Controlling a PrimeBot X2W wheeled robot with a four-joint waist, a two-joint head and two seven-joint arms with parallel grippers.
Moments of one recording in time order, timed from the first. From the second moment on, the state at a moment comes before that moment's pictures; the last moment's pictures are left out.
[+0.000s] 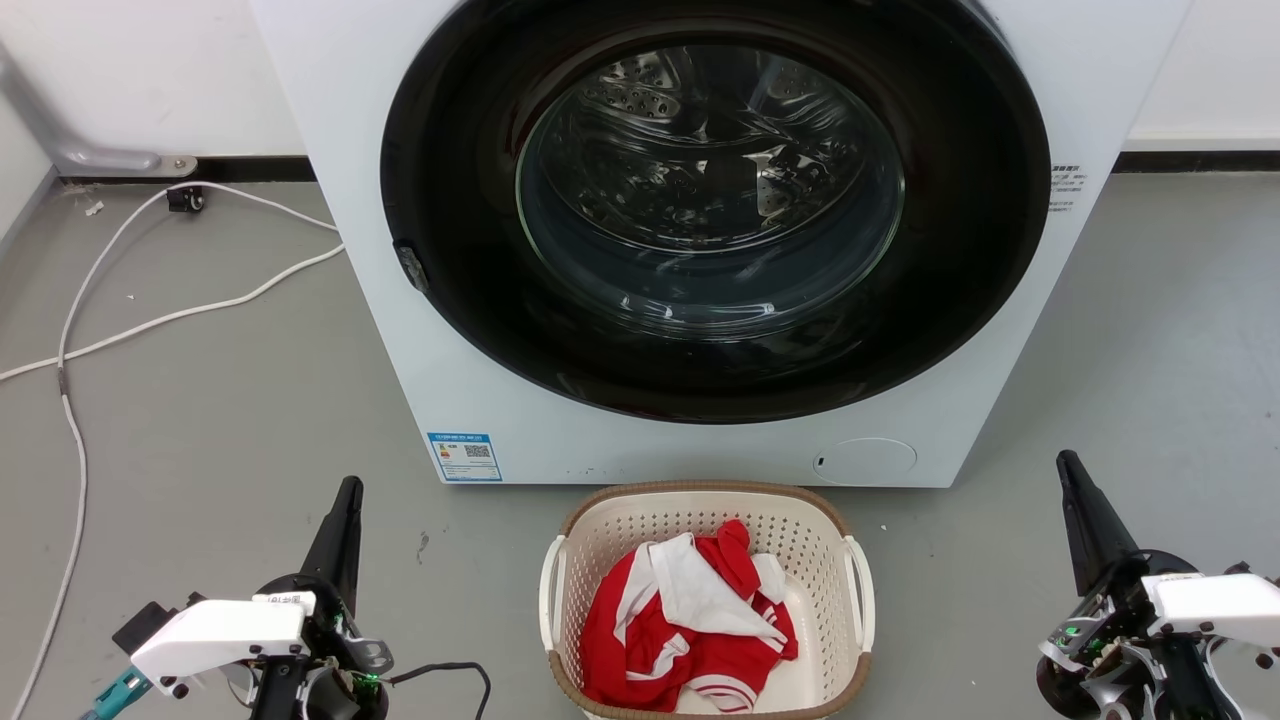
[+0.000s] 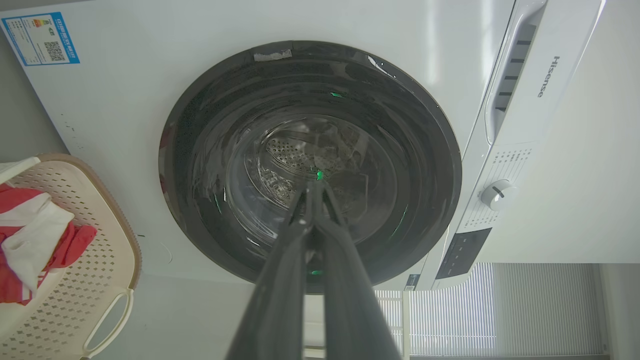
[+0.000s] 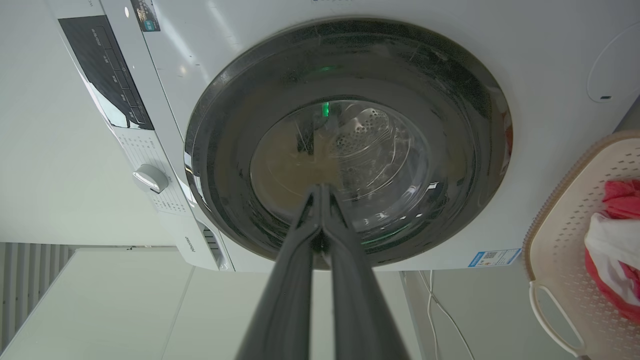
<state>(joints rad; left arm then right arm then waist) -0.10 0.07 0.09 0.24 -1.63 -0.13 0.09 -0.10 -0.06 -0.11 0.25 1.61 0.13 0.11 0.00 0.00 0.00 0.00</state>
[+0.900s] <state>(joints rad) -0.10 0.06 0.10 0.25 -1.62 -0.13 0.10 -0.10 -0.05 -0.11 0.25 1.61 0.13 0.11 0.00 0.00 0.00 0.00</state>
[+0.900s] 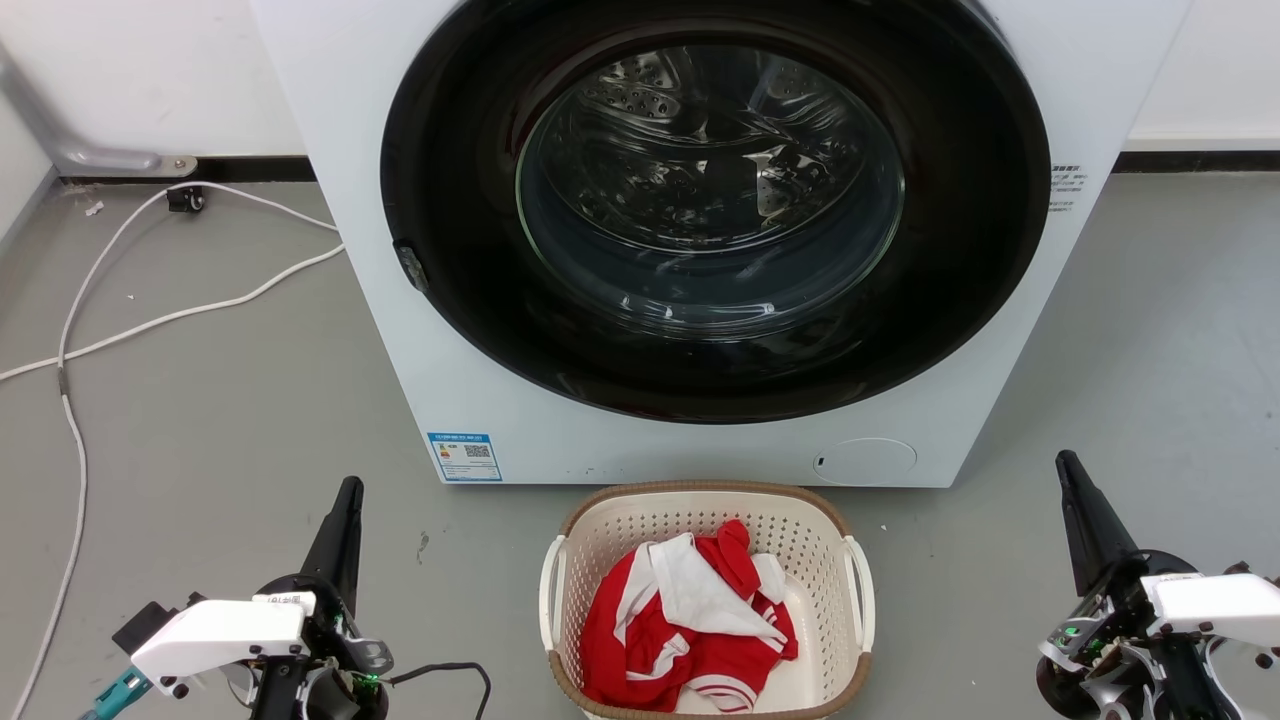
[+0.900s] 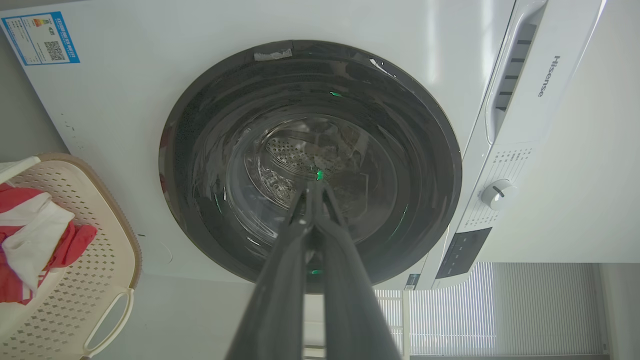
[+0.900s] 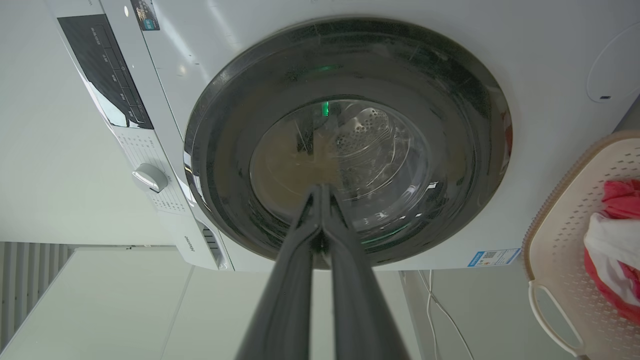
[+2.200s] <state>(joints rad) -0.09 0.06 -0.01 0.18 -1.20 -0.13 -0.01 -0.03 -0.05 -0.09 0.14 1.08 0.13 0.00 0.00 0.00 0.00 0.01</state>
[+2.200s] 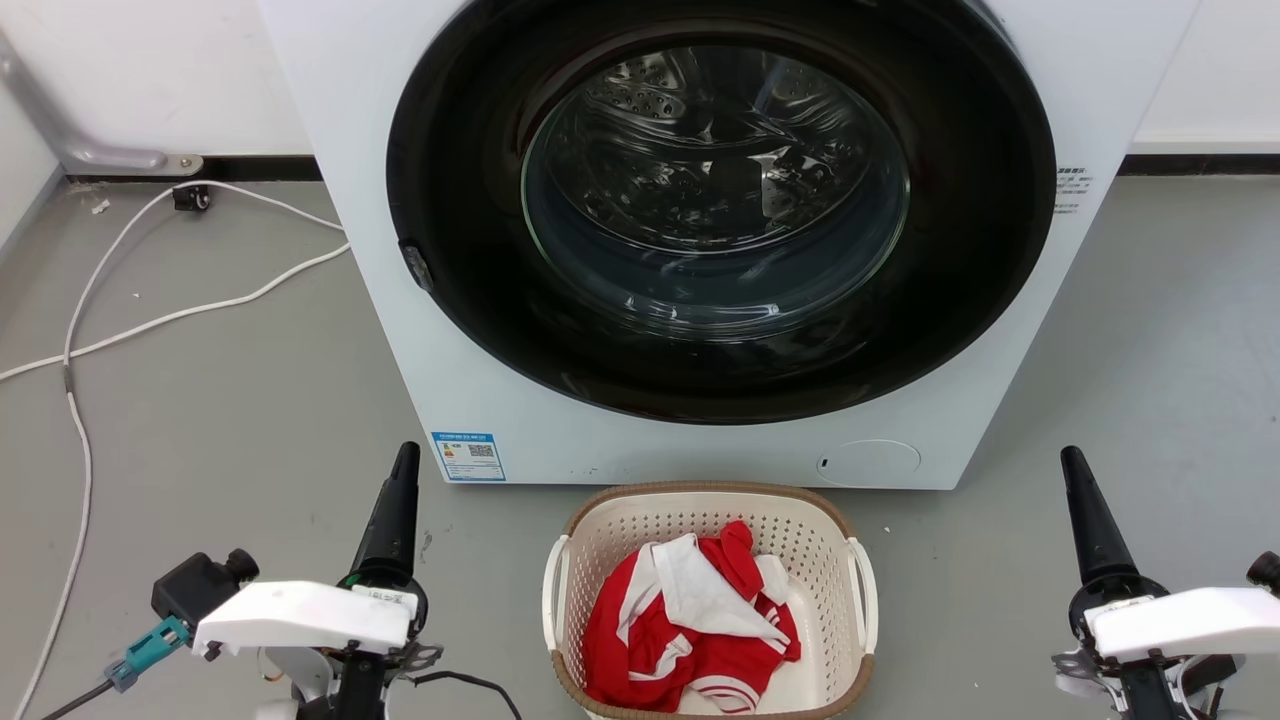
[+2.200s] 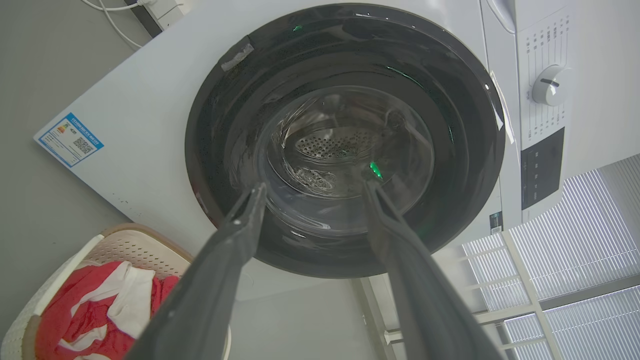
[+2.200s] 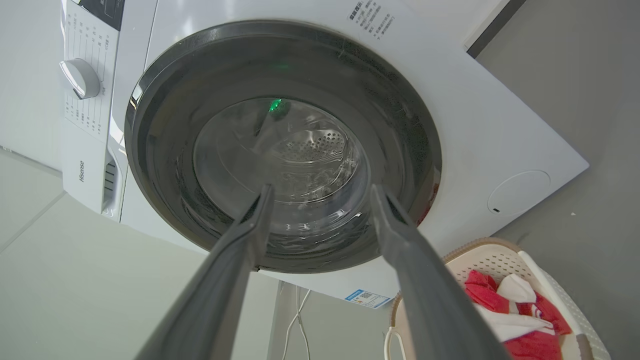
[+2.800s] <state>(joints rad) -0.10 0.05 -0.06 0.15 -0.84 -0.13 -0.08 0.00 -0.05 -0.08 0.05 0.76 0.13 0.00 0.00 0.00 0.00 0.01</state>
